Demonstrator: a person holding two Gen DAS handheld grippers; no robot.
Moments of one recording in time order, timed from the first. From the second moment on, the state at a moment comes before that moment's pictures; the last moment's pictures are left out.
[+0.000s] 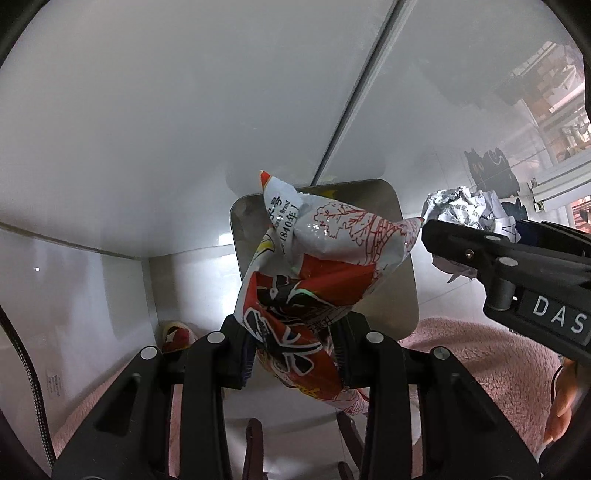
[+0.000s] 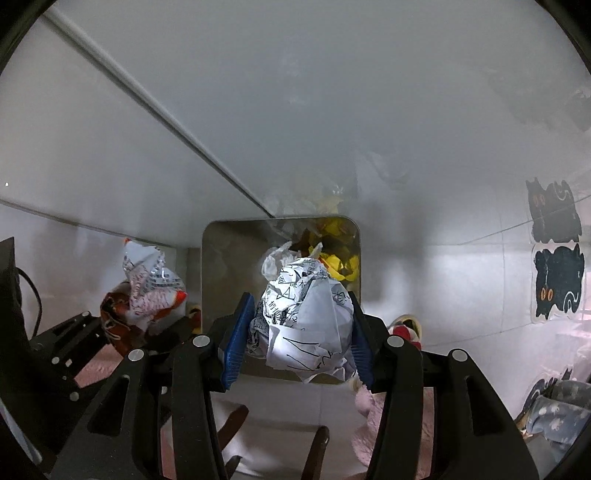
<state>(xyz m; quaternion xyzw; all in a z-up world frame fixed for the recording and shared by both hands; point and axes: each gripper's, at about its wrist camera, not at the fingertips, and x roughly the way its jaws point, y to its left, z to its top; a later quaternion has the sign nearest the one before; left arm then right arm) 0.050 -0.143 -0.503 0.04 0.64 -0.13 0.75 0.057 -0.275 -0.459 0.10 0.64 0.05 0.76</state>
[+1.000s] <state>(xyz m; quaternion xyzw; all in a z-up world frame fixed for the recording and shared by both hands) -0.024 -0.064 -0.272 0.04 0.49 -0.10 0.87 -0.016 -0.249 -0.227 0.06 0.47 0.08 0.88</state>
